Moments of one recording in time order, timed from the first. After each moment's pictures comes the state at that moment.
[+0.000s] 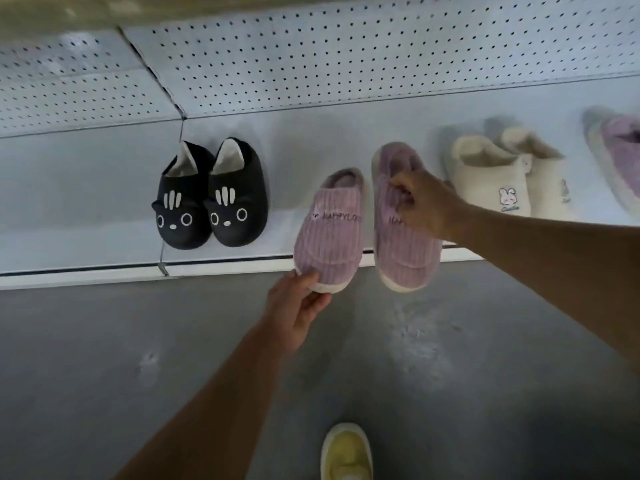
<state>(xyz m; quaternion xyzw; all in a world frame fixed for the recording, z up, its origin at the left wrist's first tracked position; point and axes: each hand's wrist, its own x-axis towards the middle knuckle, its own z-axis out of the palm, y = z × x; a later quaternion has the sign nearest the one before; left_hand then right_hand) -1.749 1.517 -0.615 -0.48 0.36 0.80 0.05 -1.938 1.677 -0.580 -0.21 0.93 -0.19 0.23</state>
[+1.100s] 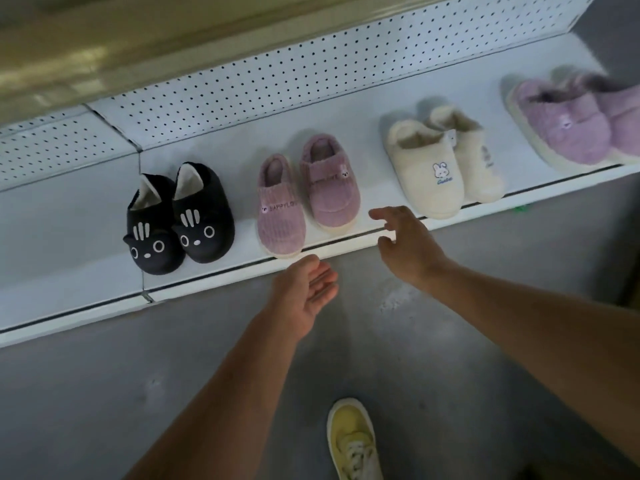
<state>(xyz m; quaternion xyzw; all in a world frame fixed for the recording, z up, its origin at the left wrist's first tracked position) -1.774 1.574 -0.560 -0.50 0.41 0.75 0.16 -1.843 1.735 -0.560 -0.06 0.90 -0.39 0.18</state>
